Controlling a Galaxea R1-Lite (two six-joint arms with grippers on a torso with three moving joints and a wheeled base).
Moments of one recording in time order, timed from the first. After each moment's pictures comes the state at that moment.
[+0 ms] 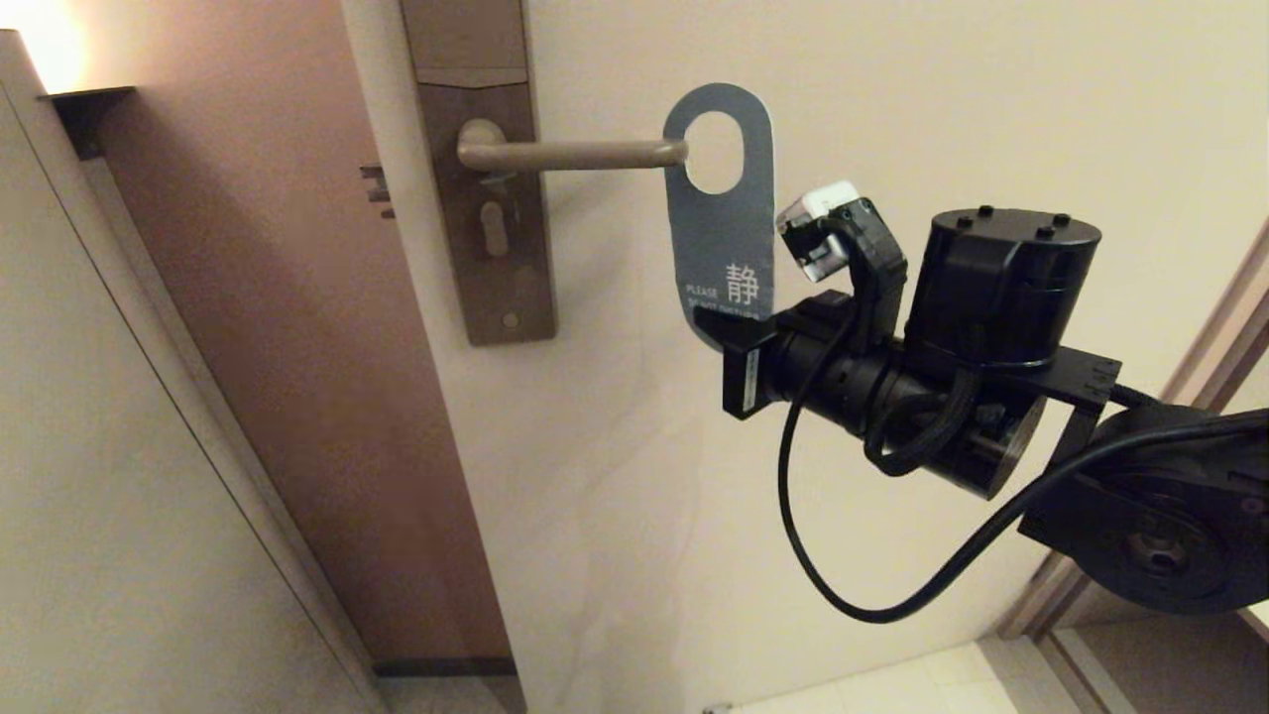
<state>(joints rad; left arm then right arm) 0.00 0.00 -0.02 0.06 -0.03 0.08 0.70 1.78 -1.02 -0.70 -0.06 -0.03</state>
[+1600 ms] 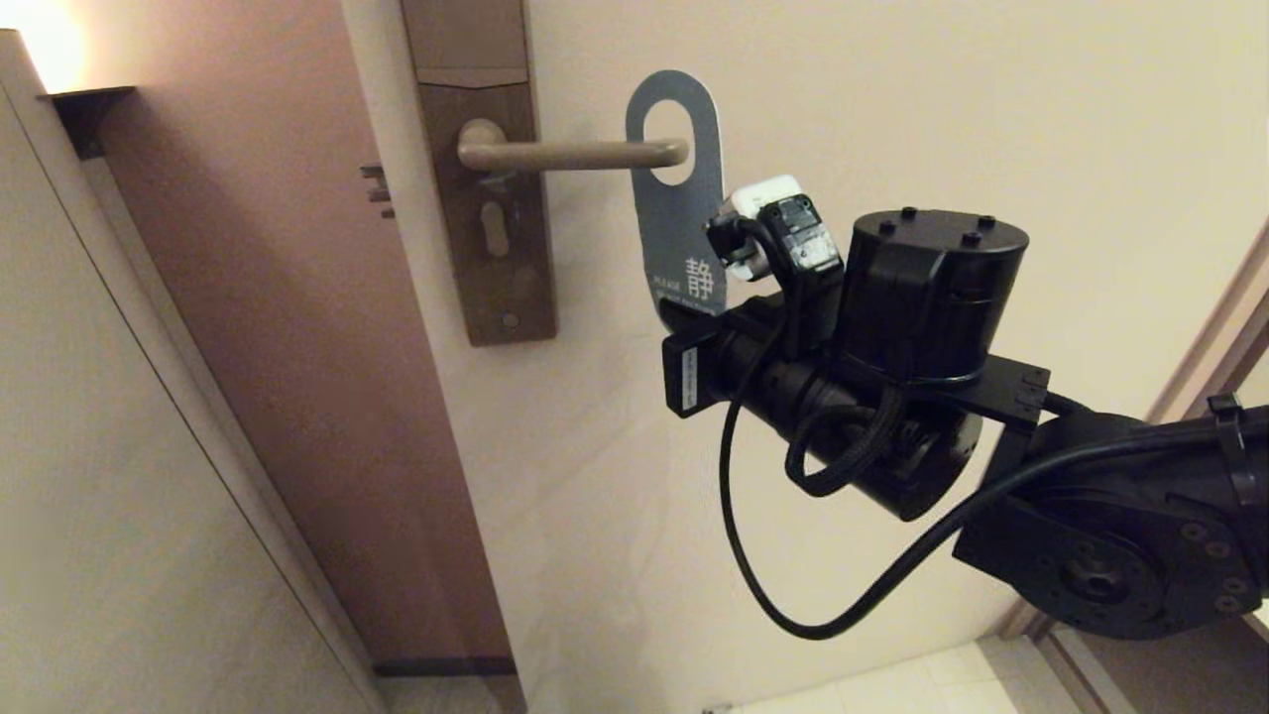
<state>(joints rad) 0.00 0.00 -0.02 0.06 -0.03 0.08 0.82 1.84 -1.11 -0.70 -0.28 -0.06</state>
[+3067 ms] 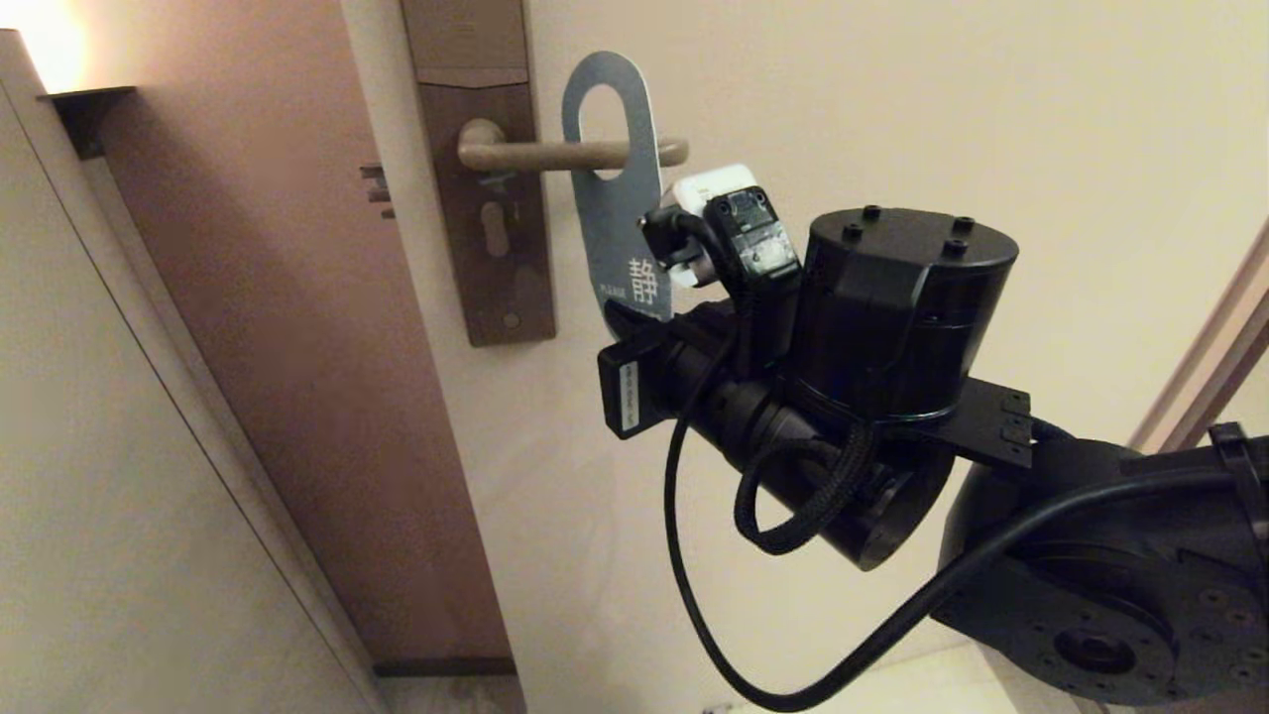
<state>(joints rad) 0.00 0.00 -0.02 0.06 -0.03 0.08 0.94 1.86 -1.17 -0.70 -0.35 -0.06</state>
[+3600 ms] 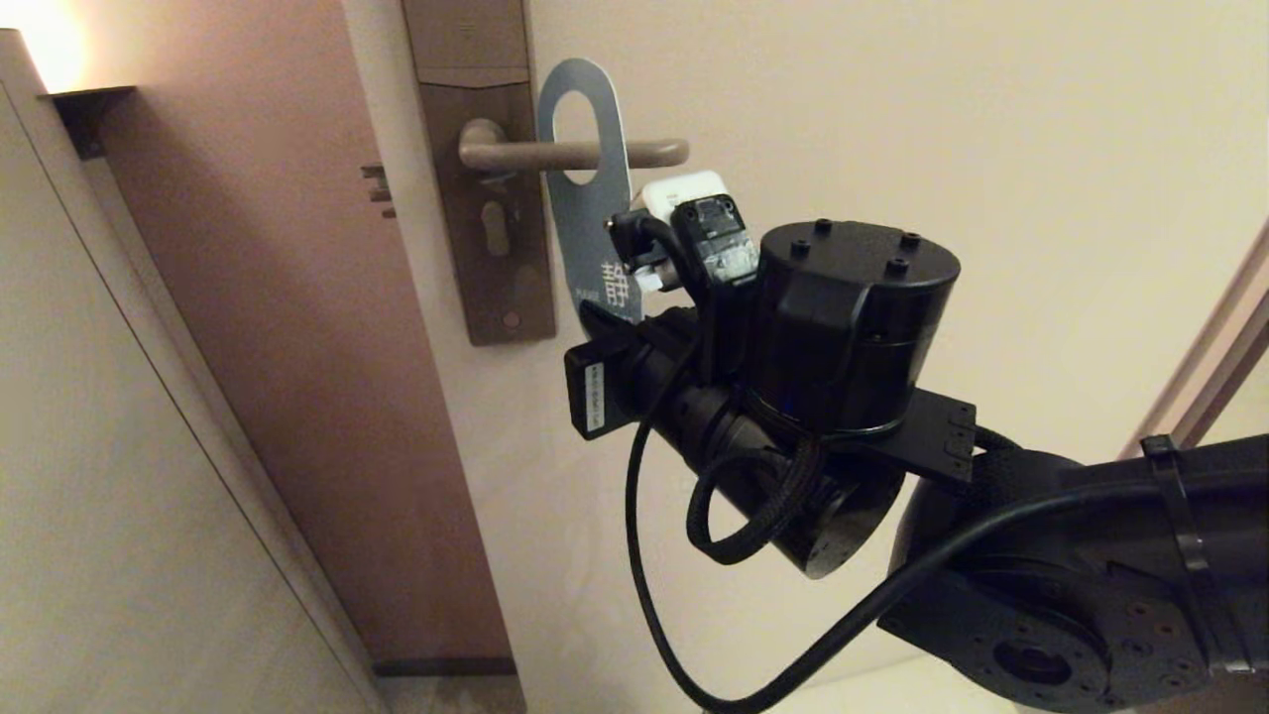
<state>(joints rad) 0.00 0.00 -0.02 0.06 -0.03 0.08 0.97 1.90 -1.20 -0.74 -0.39 -0.02</state>
